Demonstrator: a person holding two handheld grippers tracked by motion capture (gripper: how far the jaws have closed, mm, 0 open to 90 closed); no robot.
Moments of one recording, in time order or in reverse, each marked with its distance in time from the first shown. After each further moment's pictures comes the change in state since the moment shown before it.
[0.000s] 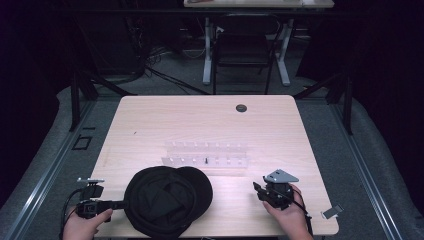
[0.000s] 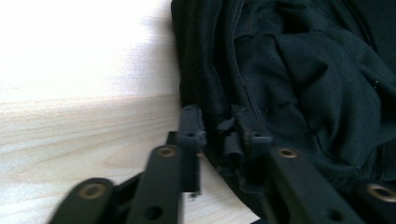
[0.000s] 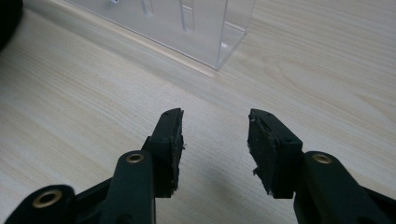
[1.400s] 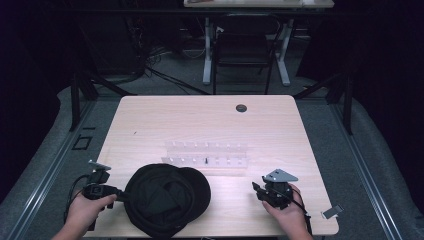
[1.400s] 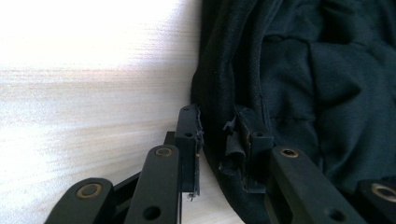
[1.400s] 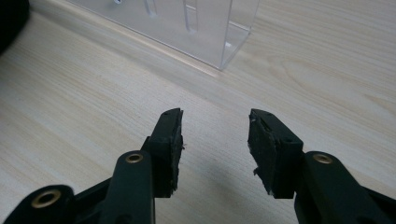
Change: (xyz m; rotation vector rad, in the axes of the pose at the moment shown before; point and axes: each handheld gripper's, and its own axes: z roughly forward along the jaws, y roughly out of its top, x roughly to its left) left arm 0.004 0.044 0.016 0.185 0.078 -0.061; right arm 0.000 0.001 0.002 0.009 0.014 0.005
